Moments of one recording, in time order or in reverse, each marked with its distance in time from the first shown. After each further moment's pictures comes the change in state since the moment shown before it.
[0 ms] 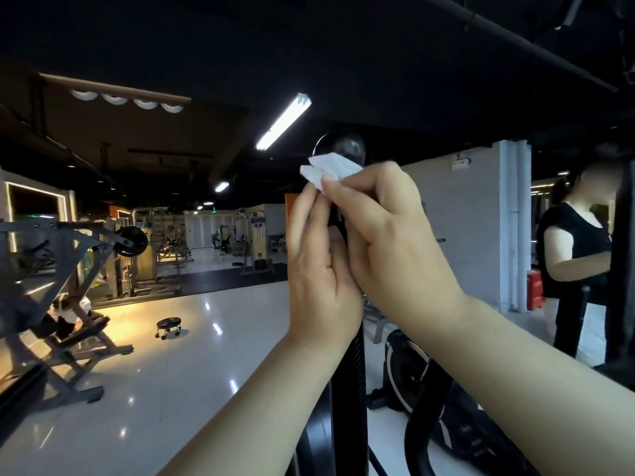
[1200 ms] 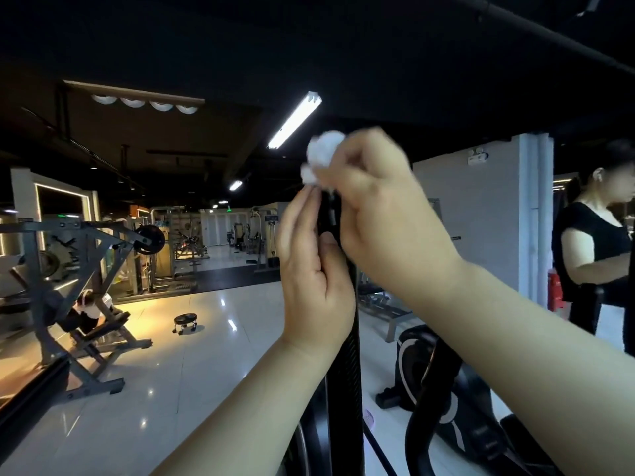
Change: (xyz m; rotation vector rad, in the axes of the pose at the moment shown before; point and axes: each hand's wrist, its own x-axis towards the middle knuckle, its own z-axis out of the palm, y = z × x) left_hand 0.000 -0.002 0.004 0.057 0.052 -0.012; right_hand 0.030 0.002 -0.011 -0.030 -0.119 0.017
